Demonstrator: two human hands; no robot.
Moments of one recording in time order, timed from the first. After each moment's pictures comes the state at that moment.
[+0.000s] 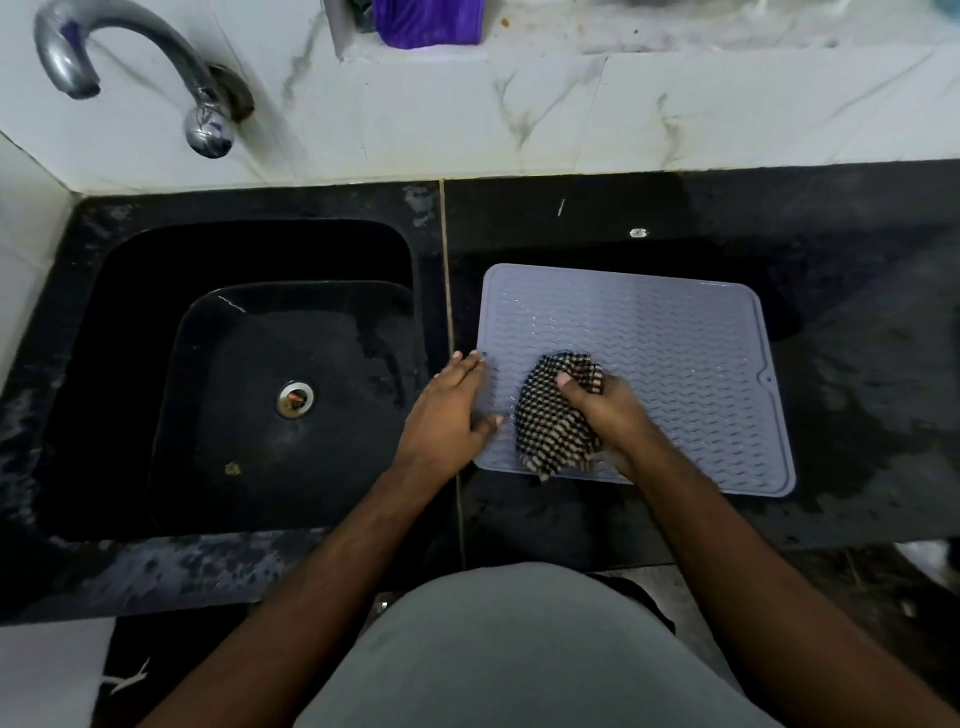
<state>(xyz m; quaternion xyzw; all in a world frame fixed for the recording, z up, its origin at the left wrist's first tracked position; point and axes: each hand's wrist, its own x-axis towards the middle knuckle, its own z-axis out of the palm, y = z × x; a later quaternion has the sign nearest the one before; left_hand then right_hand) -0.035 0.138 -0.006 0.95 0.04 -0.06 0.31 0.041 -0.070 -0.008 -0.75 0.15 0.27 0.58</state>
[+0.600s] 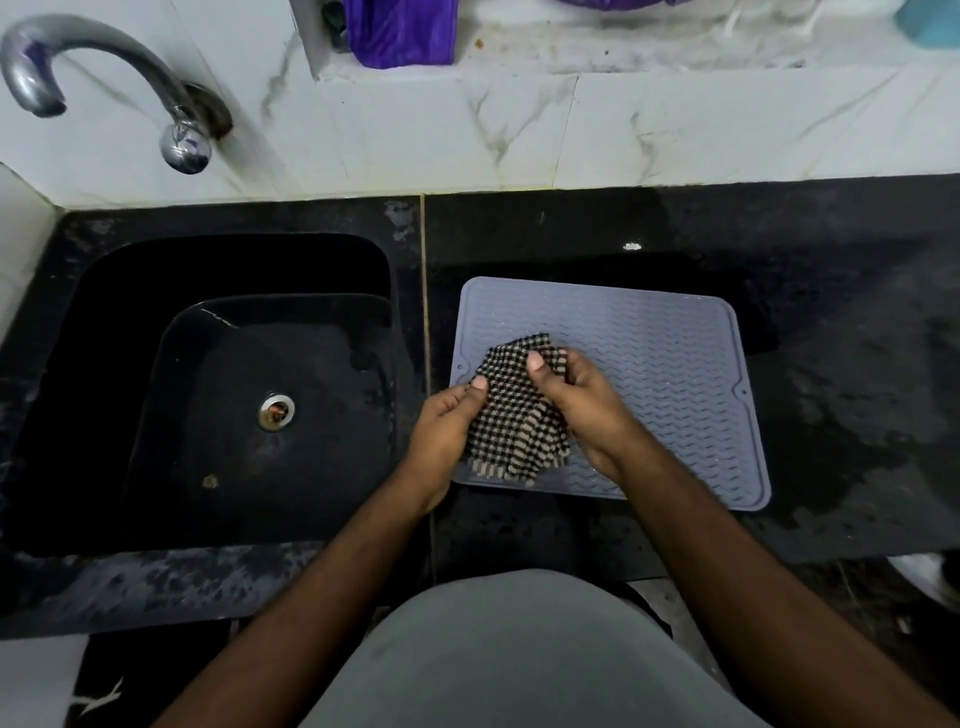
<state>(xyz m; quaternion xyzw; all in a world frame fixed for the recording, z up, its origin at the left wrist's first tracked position) -0.024 0.088 0.007 0.56 0.26 -0.05 0.78 0.046 -0.066 0.032 -0.65 0.07 0.29 0.70</state>
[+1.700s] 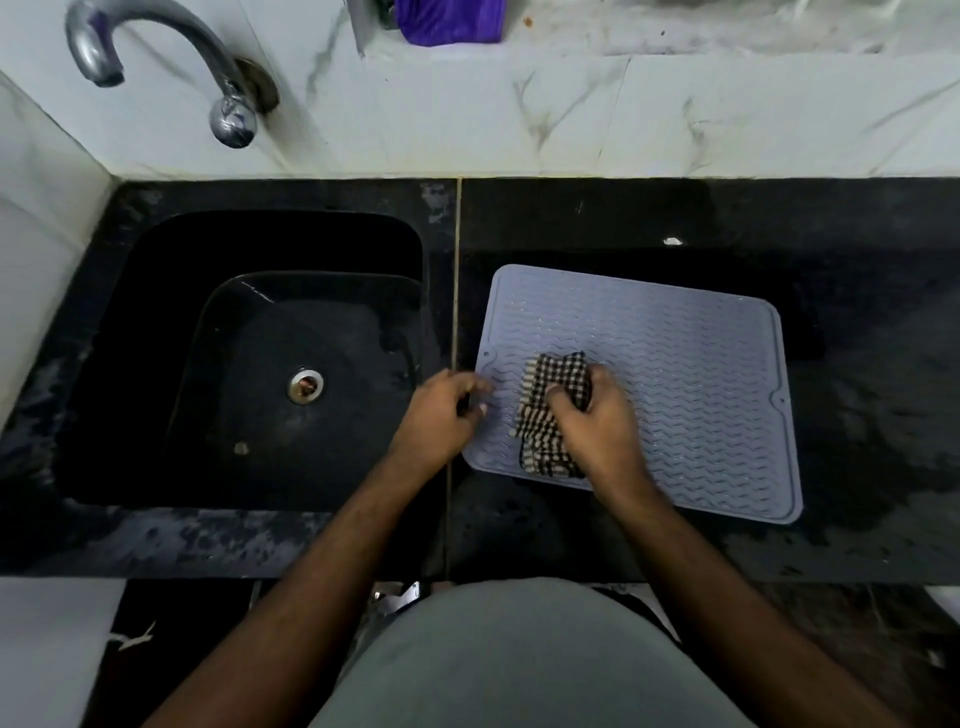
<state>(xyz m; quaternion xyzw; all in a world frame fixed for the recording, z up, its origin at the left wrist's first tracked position) -0.037 0.131 0.003 0.90 0.14 -0.04 0.42 0.016 -0.058 0.030 -0.86 0.04 0.15 0.49</state>
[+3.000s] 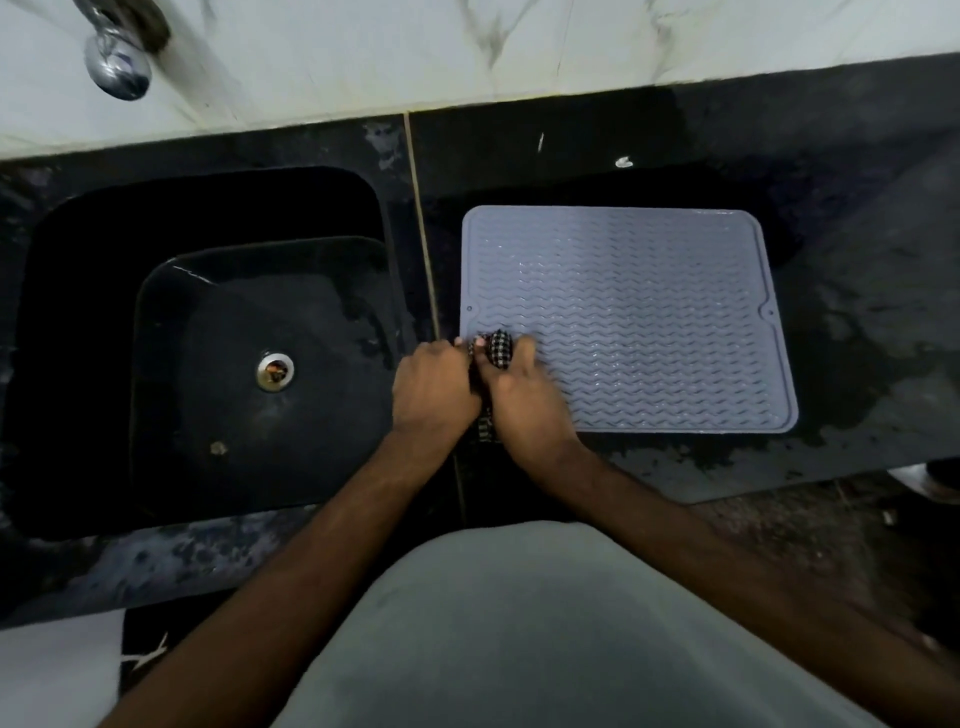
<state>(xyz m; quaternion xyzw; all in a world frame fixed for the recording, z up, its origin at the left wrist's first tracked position) -0.029 0.123 0.004 0.98 0.09 -0.13 0.13 -0.019 0.000 -0.010 -0.96 -0.20 0.16 0.12</state>
